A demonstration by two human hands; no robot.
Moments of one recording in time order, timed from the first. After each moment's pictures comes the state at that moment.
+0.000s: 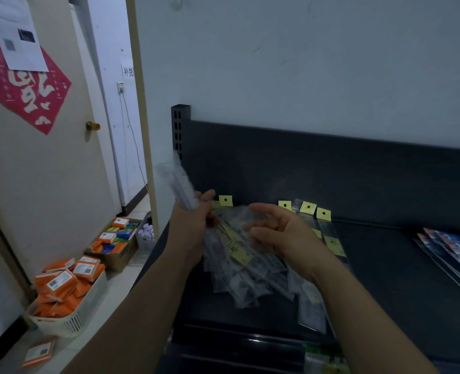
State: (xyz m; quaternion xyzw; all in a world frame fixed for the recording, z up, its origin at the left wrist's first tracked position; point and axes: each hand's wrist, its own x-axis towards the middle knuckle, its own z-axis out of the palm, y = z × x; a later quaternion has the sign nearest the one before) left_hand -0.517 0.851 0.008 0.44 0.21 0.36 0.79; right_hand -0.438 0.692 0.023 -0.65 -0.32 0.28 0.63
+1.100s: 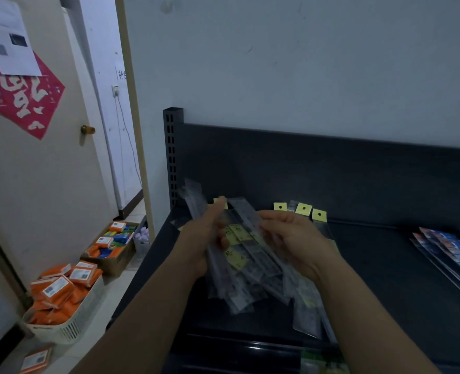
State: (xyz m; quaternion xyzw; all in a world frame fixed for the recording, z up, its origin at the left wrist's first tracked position) left_hand -0.510 0.838 0.004 0.45 0.23 0.16 0.85; right_hand -0.416 0.692 0.020 -0.65 -0.23 0.30 0.66
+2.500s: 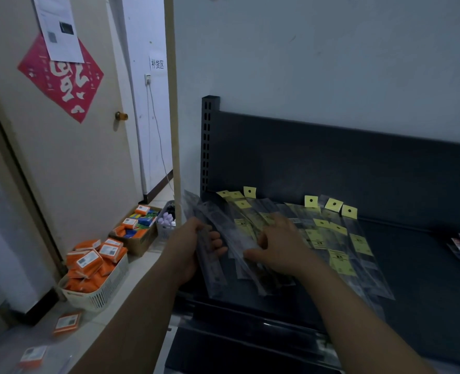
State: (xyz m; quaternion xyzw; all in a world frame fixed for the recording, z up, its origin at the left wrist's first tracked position) left_hand -0.576 0.865 -0.022 0.38 0.30 0.19 0.85; right_hand -0.446 0.735 -0.014 -0.88 -0.44 0.09 0.12
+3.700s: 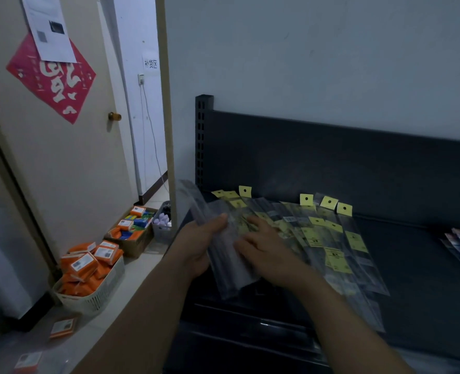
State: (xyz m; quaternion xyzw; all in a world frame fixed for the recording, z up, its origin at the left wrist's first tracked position) left_hand -0.561 0.852 -0.012 0.44 0.27 0.22 0.83; right_hand -0.468 0.732 -0.020 -0.81 -0.49 0.13 0.30
